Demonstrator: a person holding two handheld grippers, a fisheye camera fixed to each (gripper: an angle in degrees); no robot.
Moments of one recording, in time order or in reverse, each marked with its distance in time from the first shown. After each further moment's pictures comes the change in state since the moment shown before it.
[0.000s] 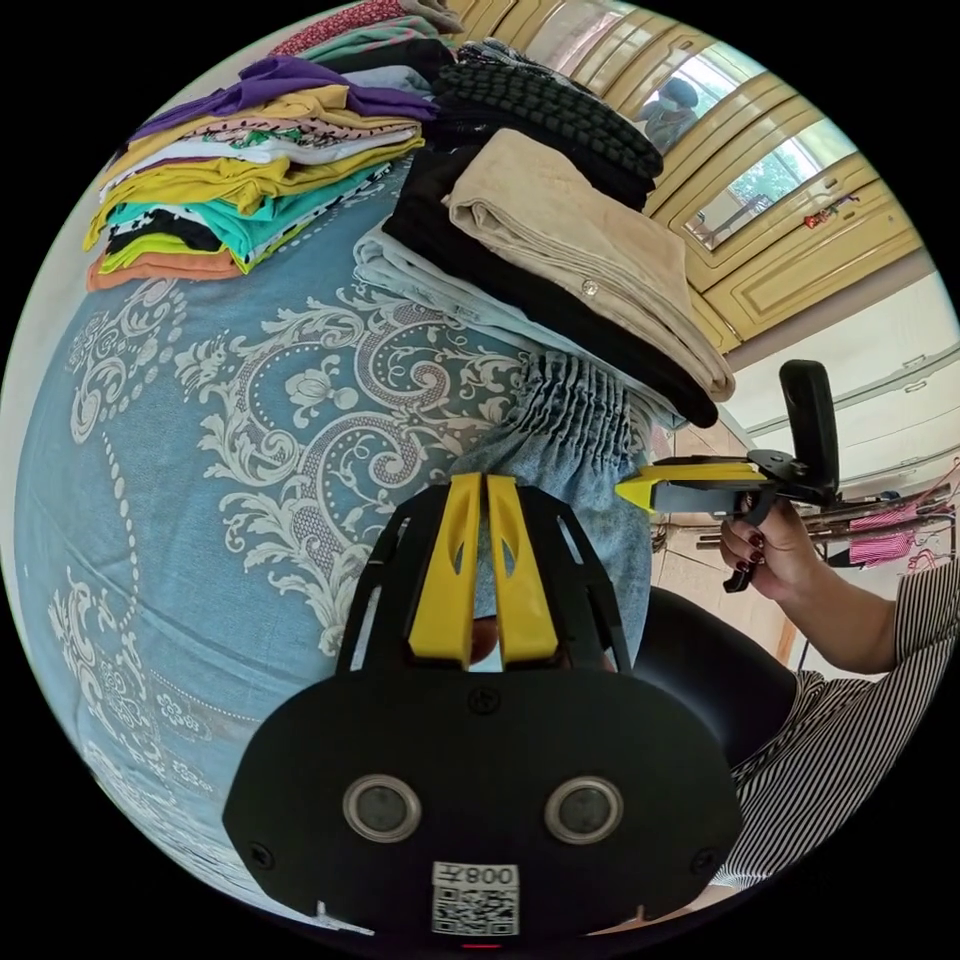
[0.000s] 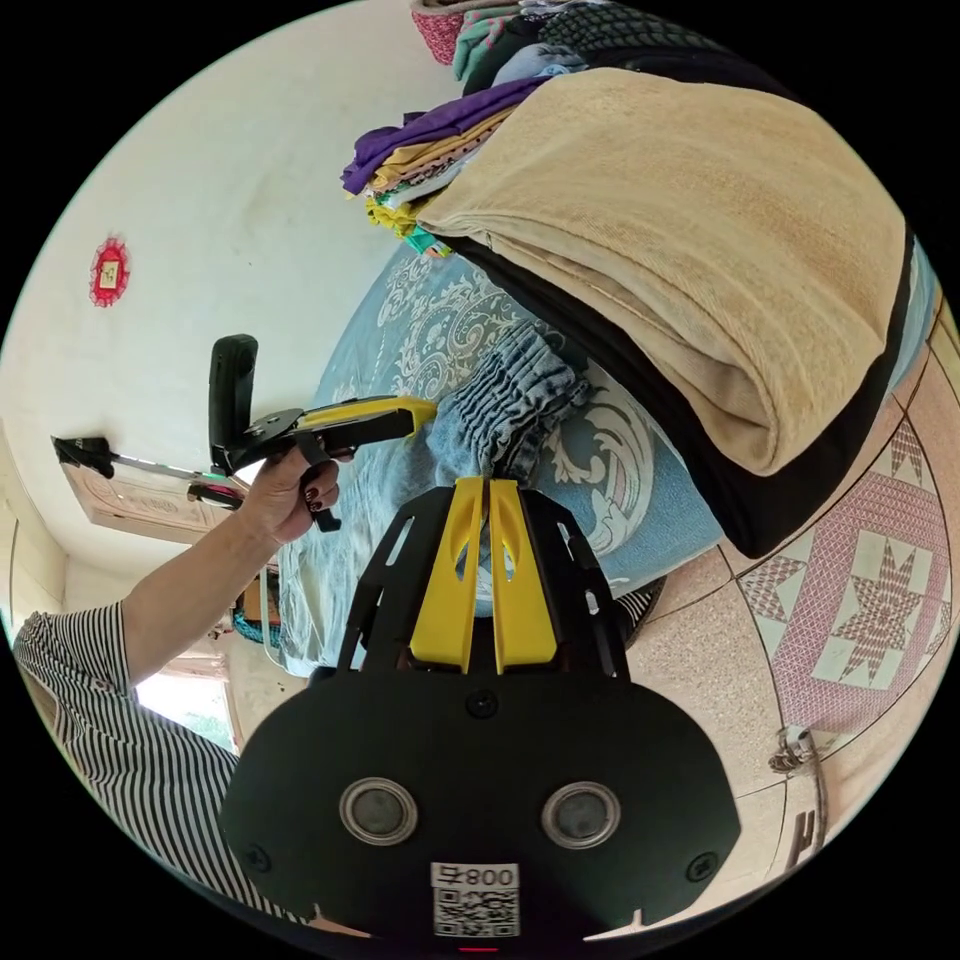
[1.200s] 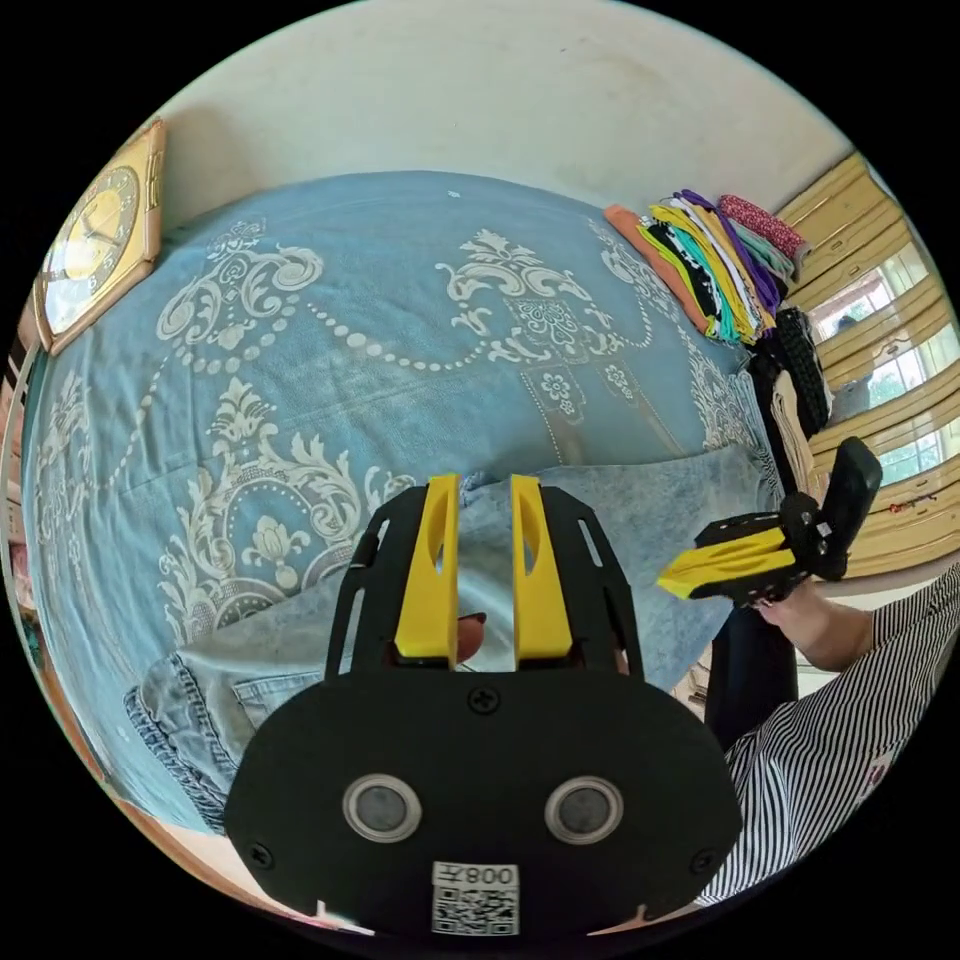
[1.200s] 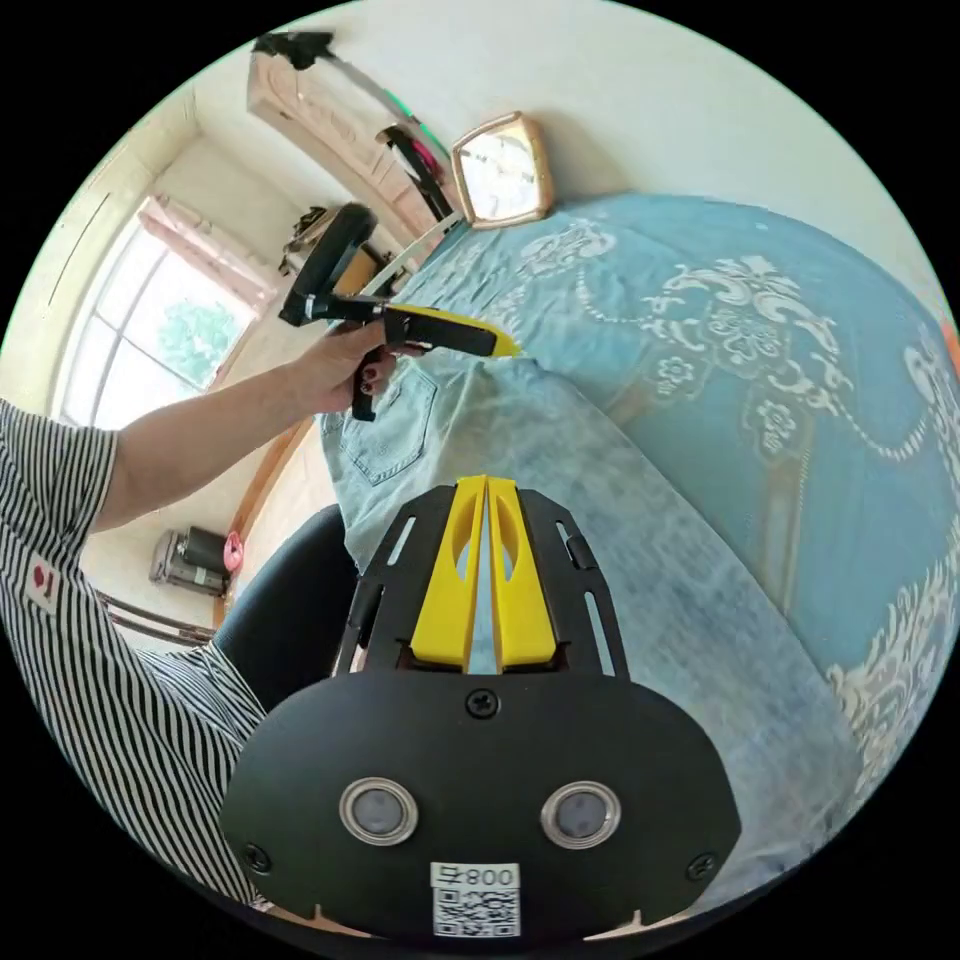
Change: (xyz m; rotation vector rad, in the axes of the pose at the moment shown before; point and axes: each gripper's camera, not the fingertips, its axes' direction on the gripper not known) left arm -0.256 0.480 -0.164 0.247 -0.116 -0.759; right arm -0.562 -0.015 0.253 -0.611 -0.085 -1.034
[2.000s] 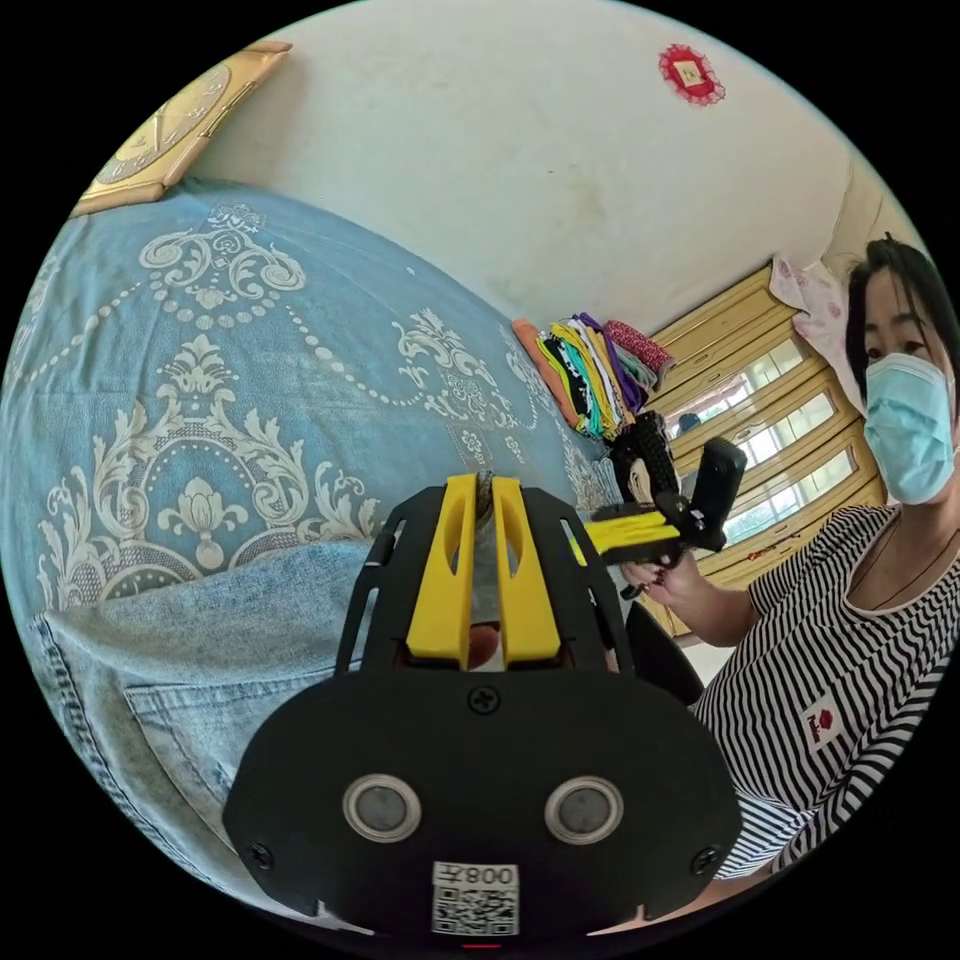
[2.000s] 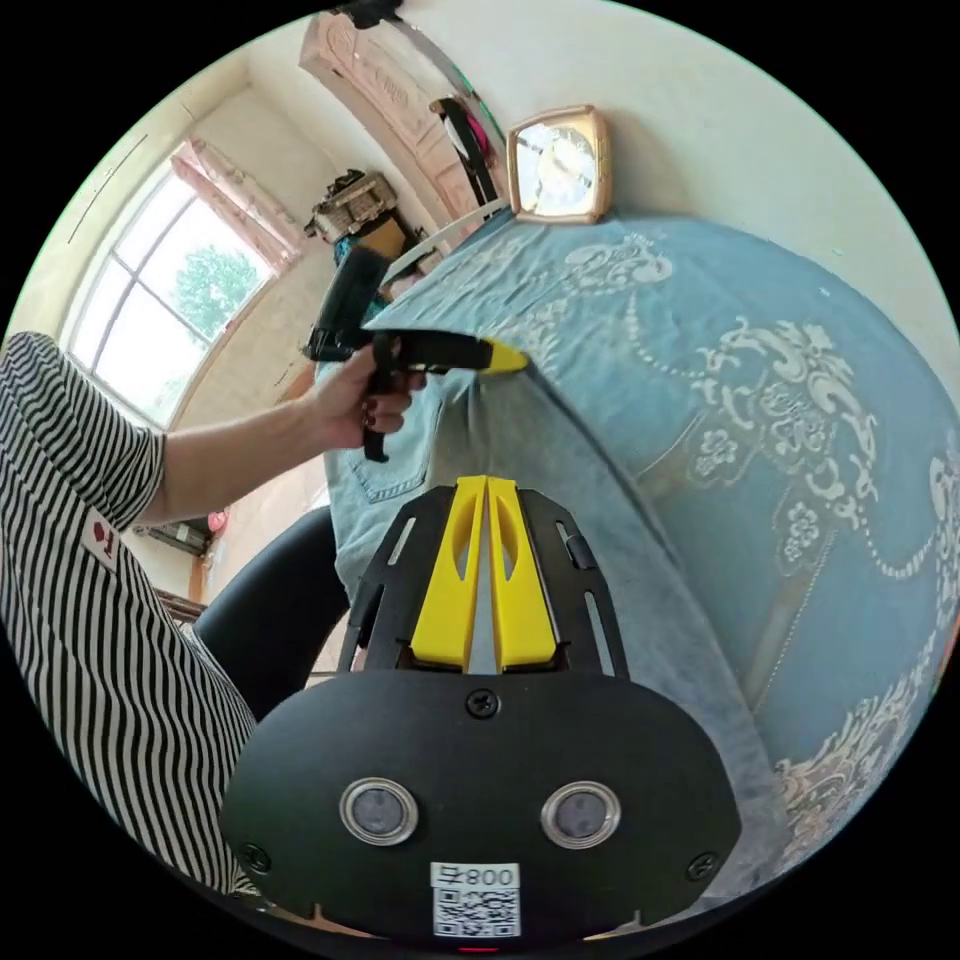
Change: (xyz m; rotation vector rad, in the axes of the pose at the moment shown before) left arm -0.188 0.127 -0.052 0.385 0.463 -0.064; right arm -0.043 -0.159 -0.085 0.105 0.094 -0.108
